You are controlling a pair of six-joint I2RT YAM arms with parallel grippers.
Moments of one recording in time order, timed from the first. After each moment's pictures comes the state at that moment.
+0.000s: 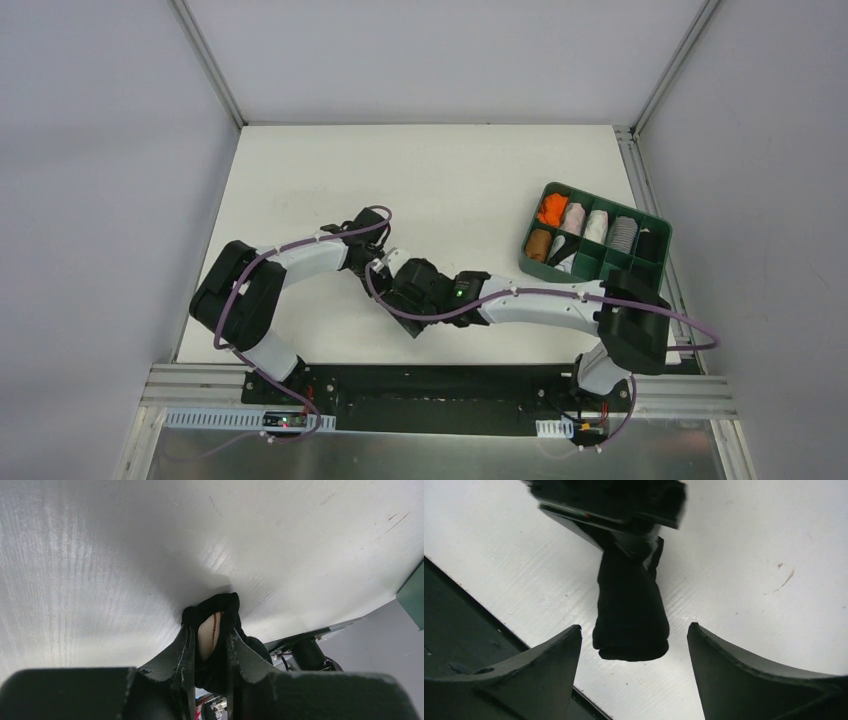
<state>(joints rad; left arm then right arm) -0.54 1.60 0.84 -0.52 0.37 -1.08 1.22 1.61 1.06 -0.43 0.23 0.27</state>
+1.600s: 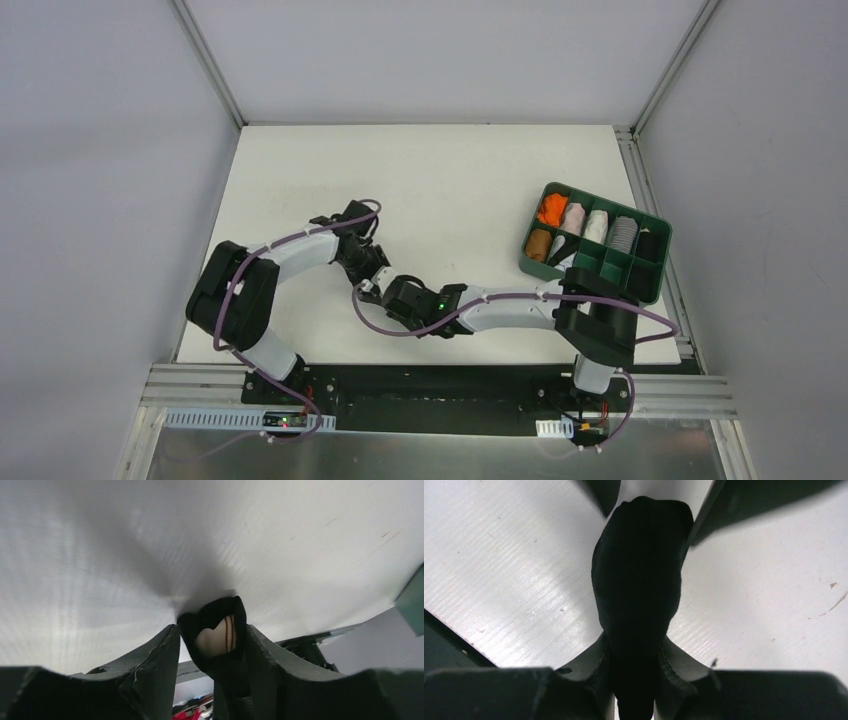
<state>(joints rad) -0.48 1.59 0.87 -0.61 0.36 -1.01 1.29 1.77 1.05 -0.33 0.27 0.20</state>
